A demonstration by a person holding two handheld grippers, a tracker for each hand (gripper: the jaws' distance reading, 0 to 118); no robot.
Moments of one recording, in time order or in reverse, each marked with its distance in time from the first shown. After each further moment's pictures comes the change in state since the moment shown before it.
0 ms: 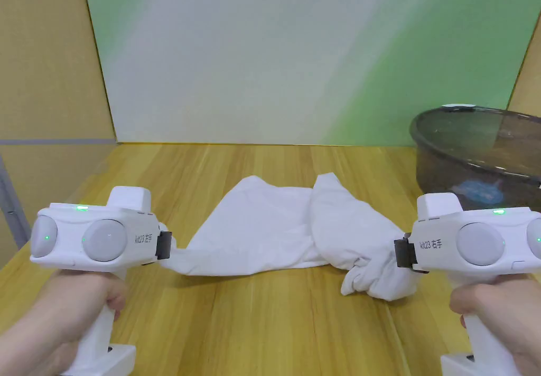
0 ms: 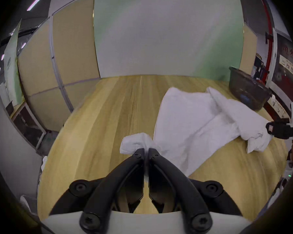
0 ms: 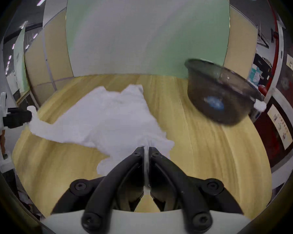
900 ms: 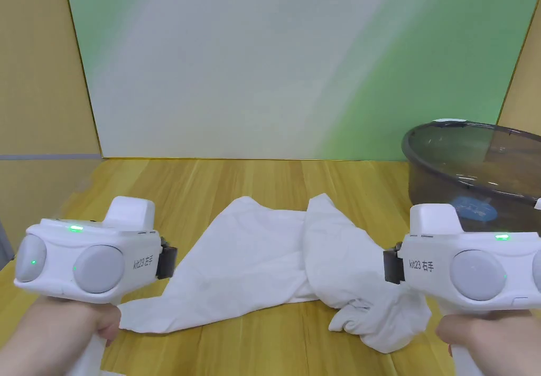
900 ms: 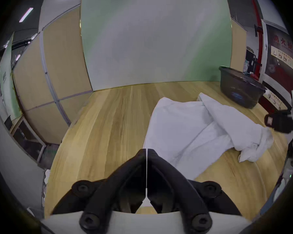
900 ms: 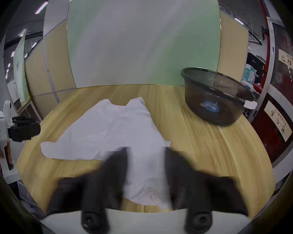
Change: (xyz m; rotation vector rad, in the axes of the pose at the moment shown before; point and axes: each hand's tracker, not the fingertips) left arm 0.031 0.031 0.013 0.065 -0.020 -0.110; right arm -0.024 0.018 0.026 0.074 -0.014 -0.046
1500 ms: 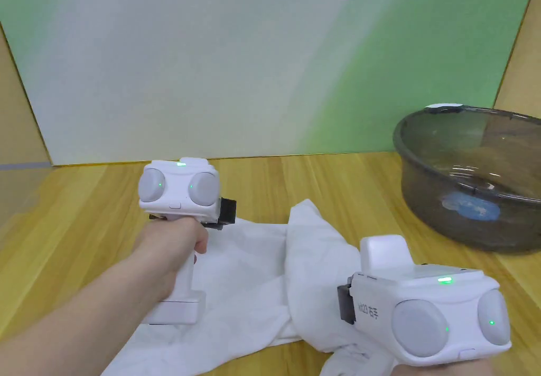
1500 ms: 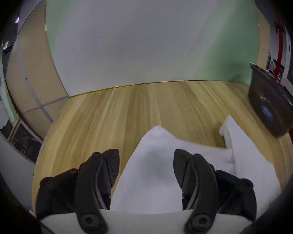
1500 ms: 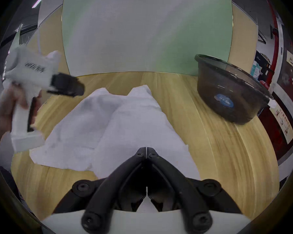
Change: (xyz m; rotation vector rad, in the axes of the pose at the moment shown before) left arm 0.086 0.122 -0.220 -0.149 0.065 0.025; right arm -0.023 0.014 -0.070 -0.073 0.015 0.012
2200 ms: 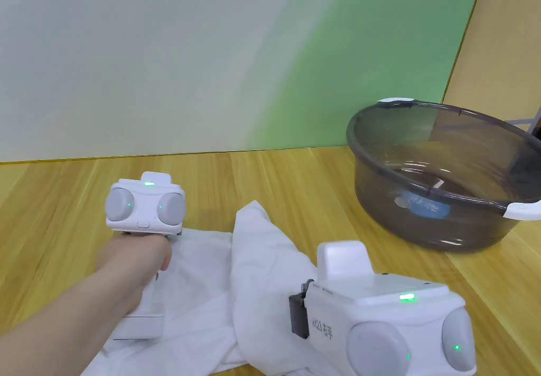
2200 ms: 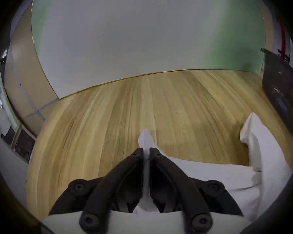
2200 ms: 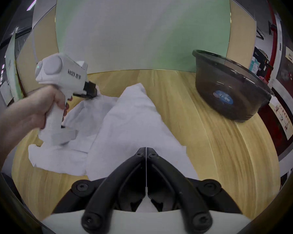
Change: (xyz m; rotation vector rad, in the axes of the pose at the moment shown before) left arm 0.027 -0.001 -0.072 0.006 0.056 -0.074; right arm 0.004 0.011 0.001 -0.012 -0.029 -0.054
